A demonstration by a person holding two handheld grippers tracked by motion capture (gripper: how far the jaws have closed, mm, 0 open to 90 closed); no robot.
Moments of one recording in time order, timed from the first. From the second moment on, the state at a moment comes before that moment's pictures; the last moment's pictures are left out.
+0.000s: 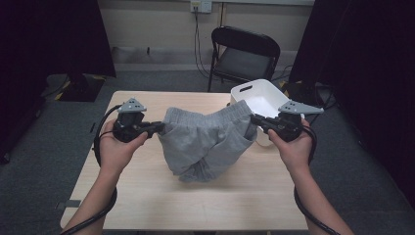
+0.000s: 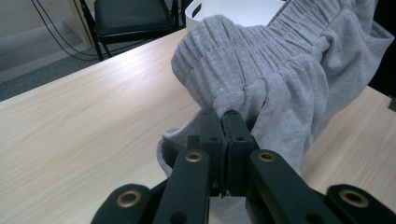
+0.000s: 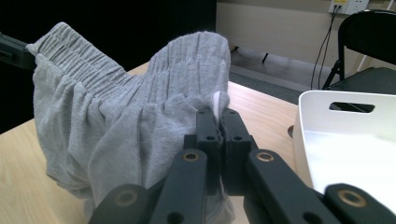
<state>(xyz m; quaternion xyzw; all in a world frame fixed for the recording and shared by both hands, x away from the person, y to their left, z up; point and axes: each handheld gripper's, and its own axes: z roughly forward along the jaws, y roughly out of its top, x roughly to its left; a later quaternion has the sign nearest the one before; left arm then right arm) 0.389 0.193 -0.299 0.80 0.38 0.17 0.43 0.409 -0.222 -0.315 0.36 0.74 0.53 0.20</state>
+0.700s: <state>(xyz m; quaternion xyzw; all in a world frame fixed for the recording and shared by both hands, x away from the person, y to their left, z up) 0.434 0.188 -0.312 0.80 0.41 0.16 0.41 0.449 -0.214 -0.325 0.38 0.75 0.50 0.21</state>
